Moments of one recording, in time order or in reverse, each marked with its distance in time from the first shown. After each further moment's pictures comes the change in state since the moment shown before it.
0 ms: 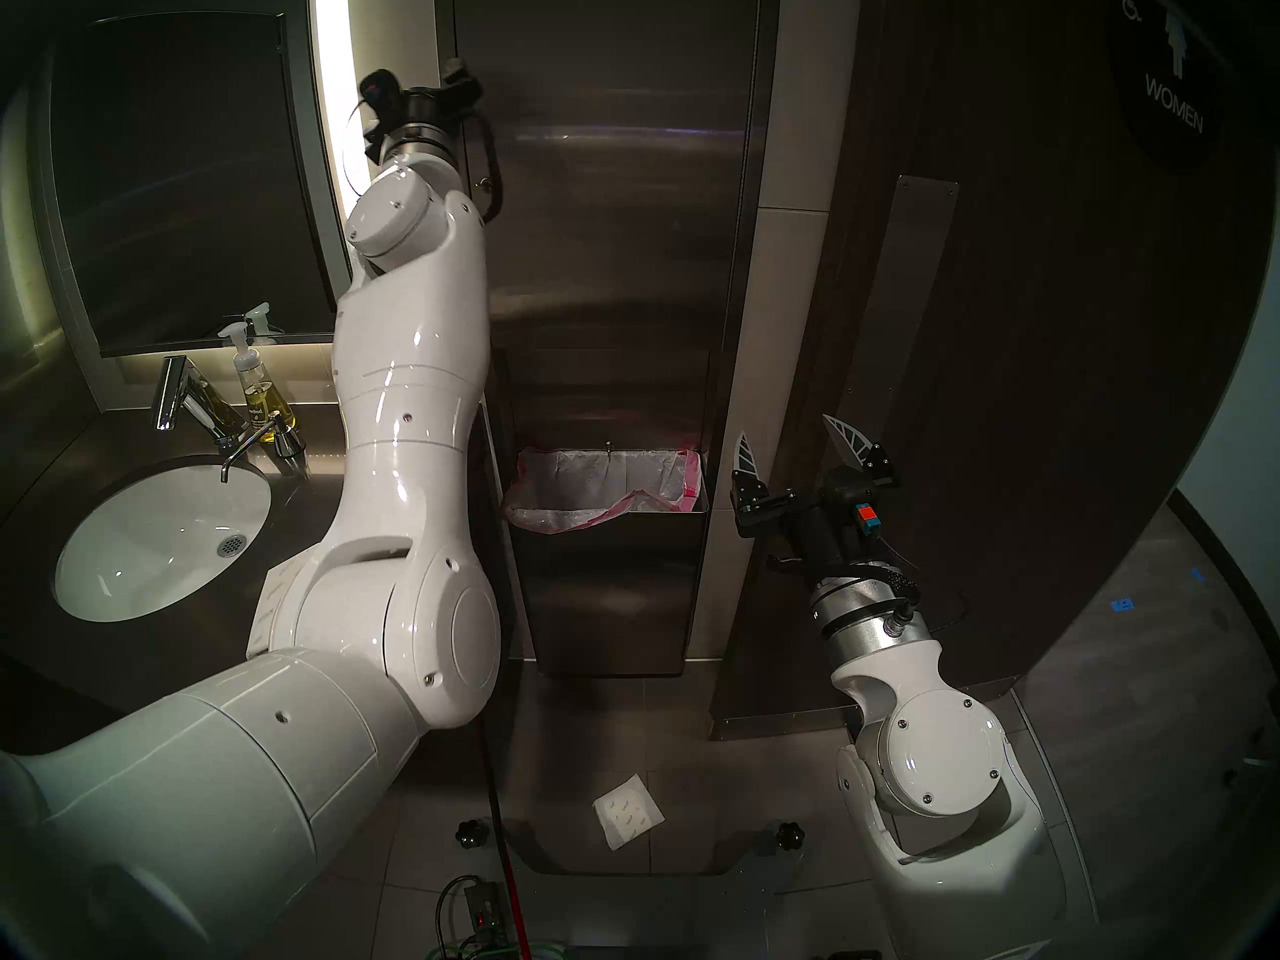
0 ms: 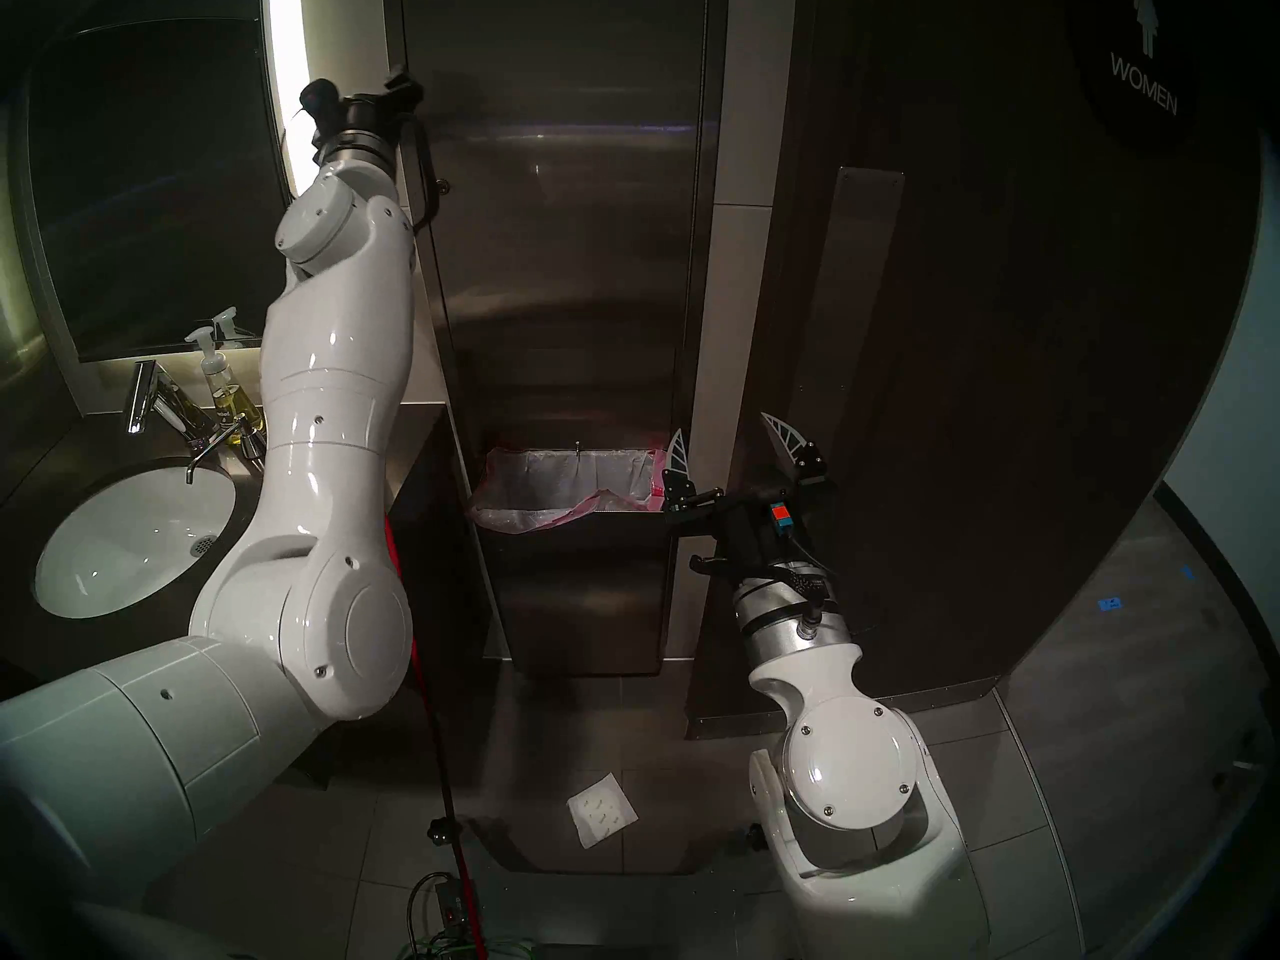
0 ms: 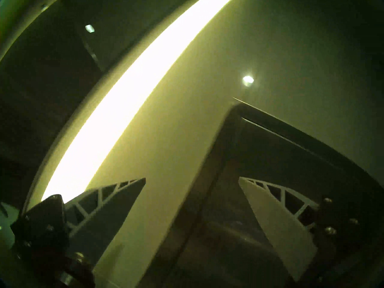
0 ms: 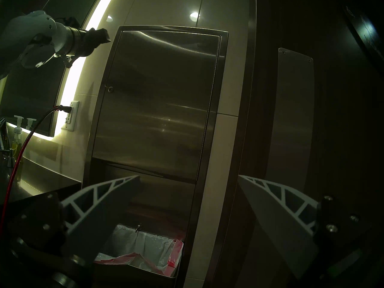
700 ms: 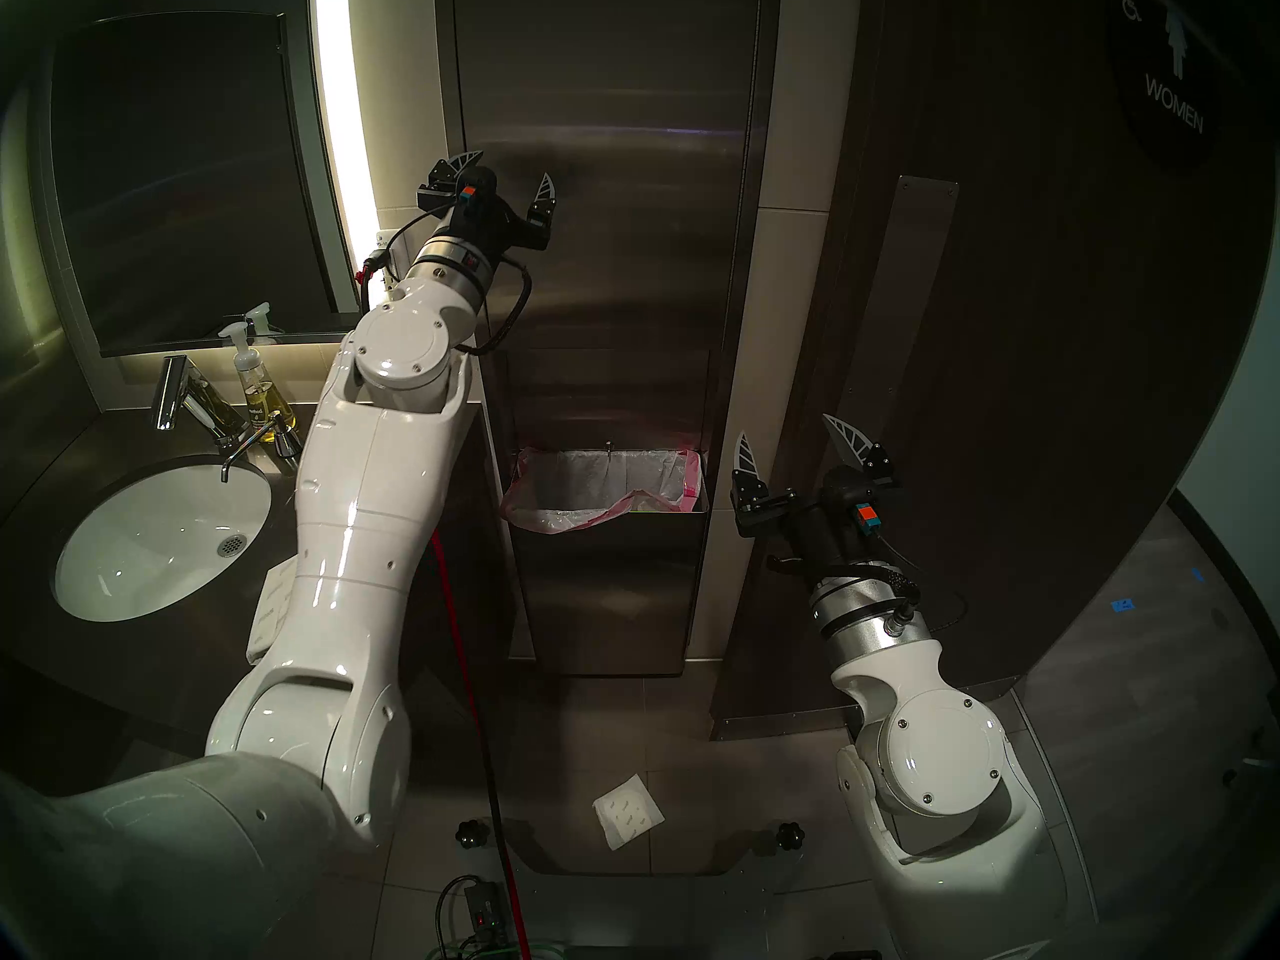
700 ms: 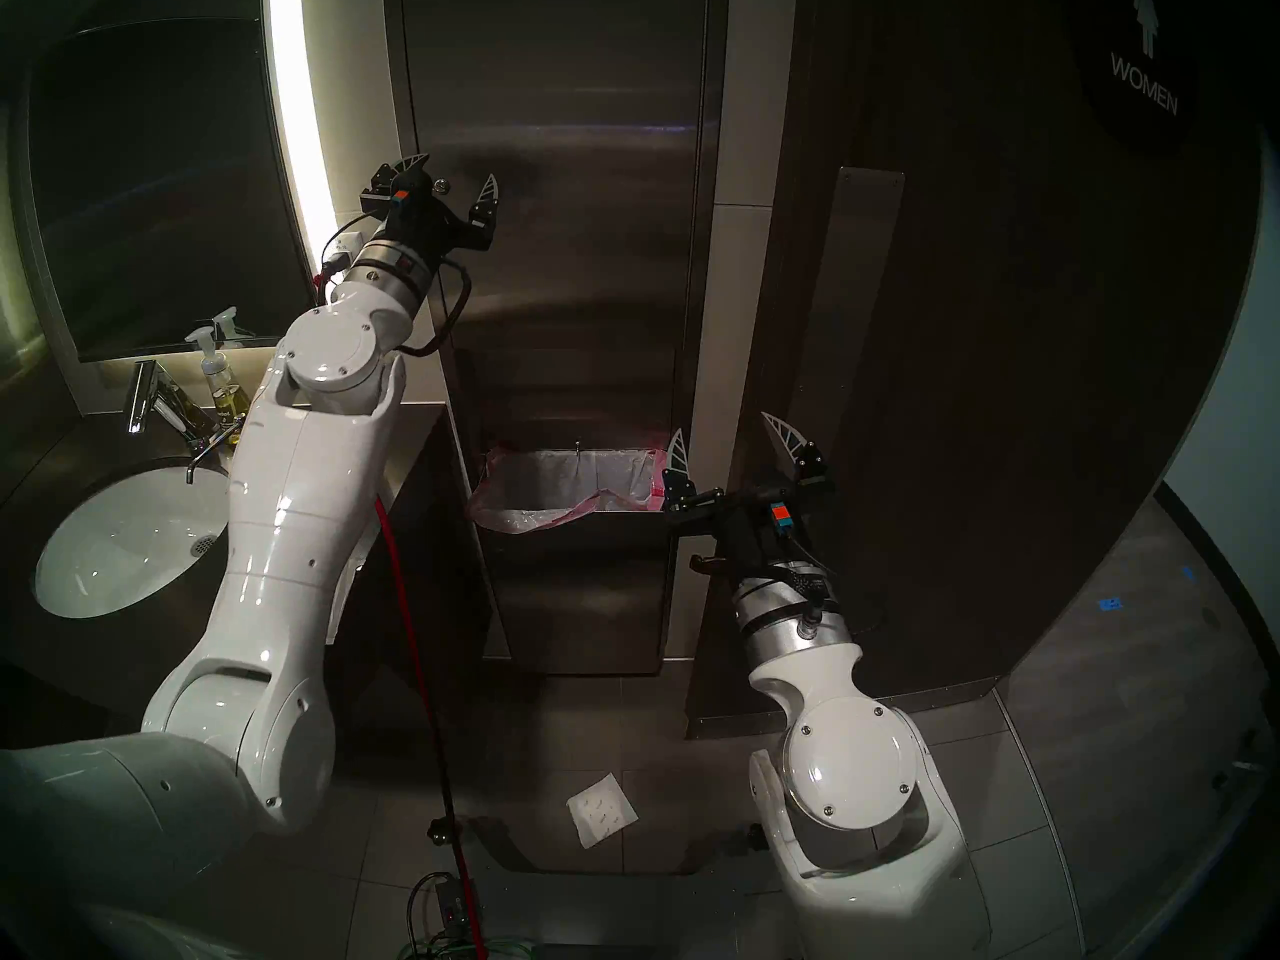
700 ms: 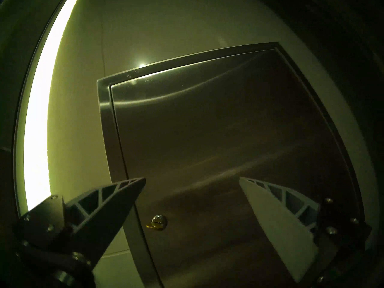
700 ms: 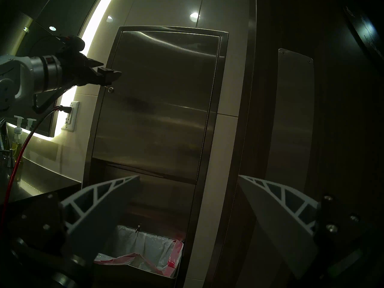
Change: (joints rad) left arm 0.305 0.228 0.125 -0.191 0.372 -0.153 -0.305; right arm 0.002 0.008 -0.003 -0.001 0.004 0.000 -0.007
